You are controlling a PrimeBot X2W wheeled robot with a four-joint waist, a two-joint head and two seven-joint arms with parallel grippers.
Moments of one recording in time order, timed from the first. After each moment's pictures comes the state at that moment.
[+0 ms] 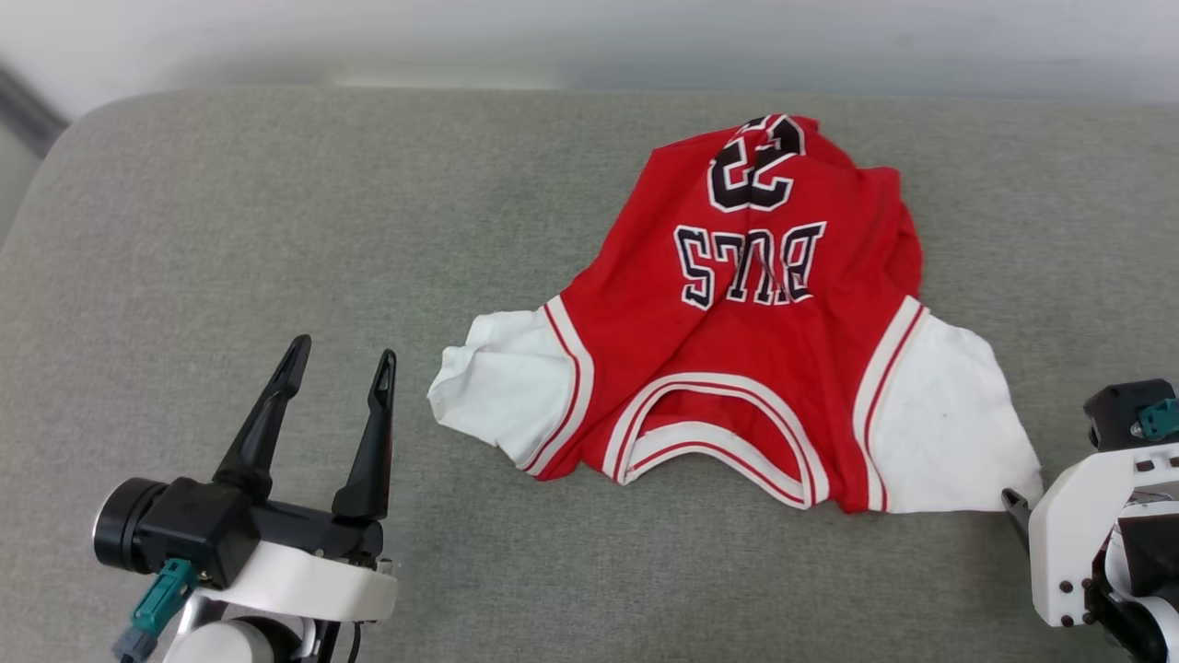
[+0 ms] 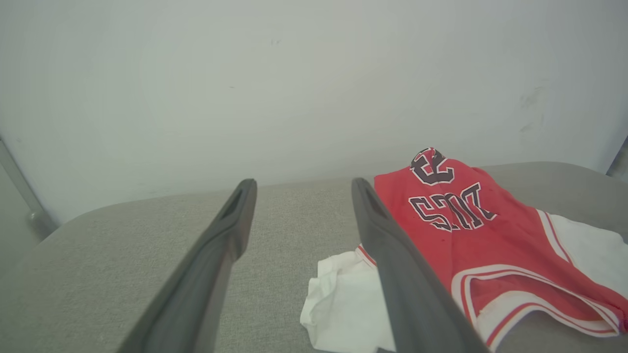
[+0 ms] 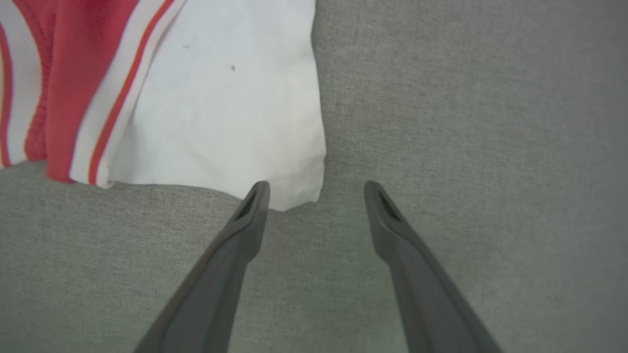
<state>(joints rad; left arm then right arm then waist) -0.07 0.41 -0.28 -0.18 -0.38 0.11 -0.26 -0.09 -0.24 -0.09 -0.14 0.14 0.13 0.90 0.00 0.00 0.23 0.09</state>
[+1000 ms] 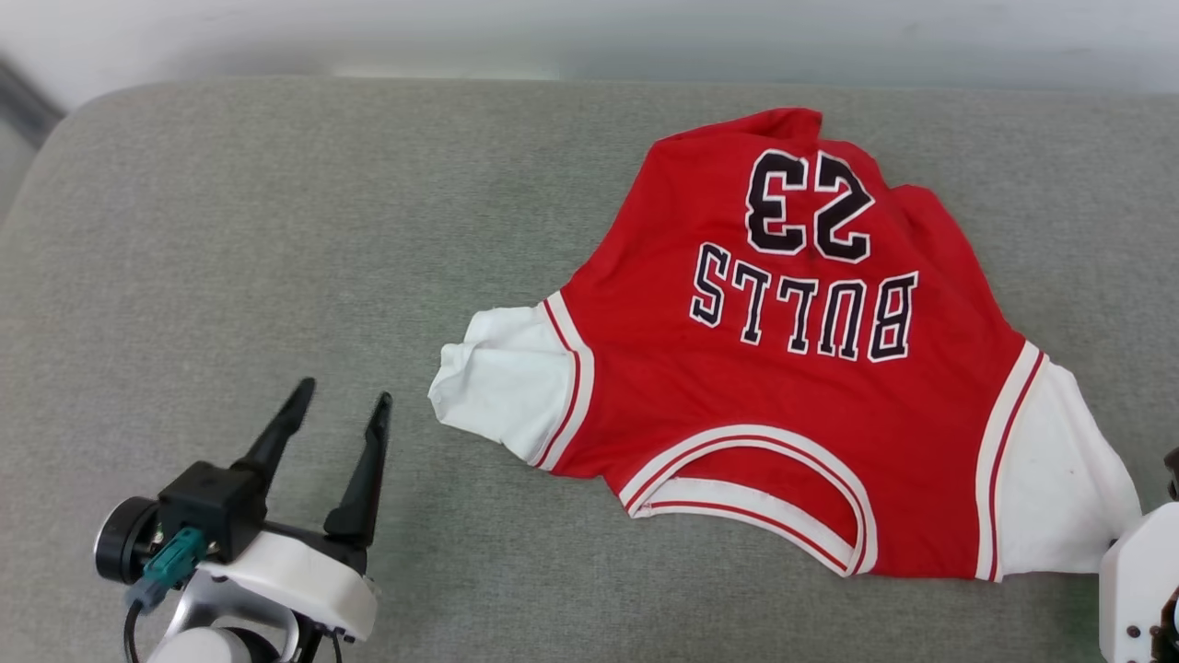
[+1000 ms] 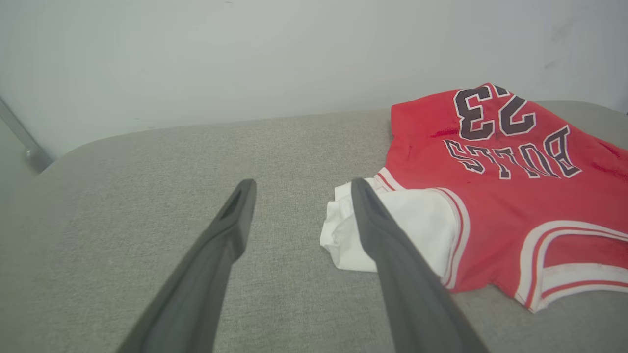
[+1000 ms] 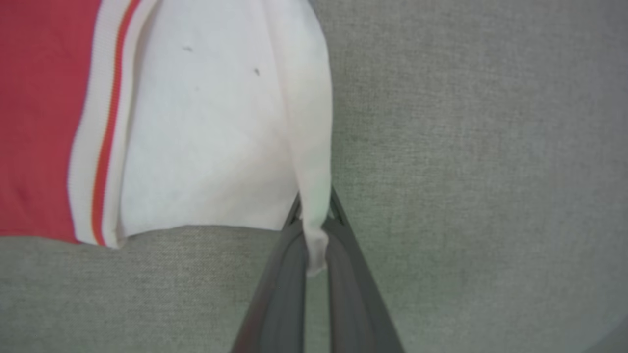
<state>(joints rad) -0.07 0.40 -0.24 -0.07 -0.40 0.03 -0.17 -0.02 -0.25 -0.22 -0.05 0.12 0.13 0.84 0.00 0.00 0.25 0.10</state>
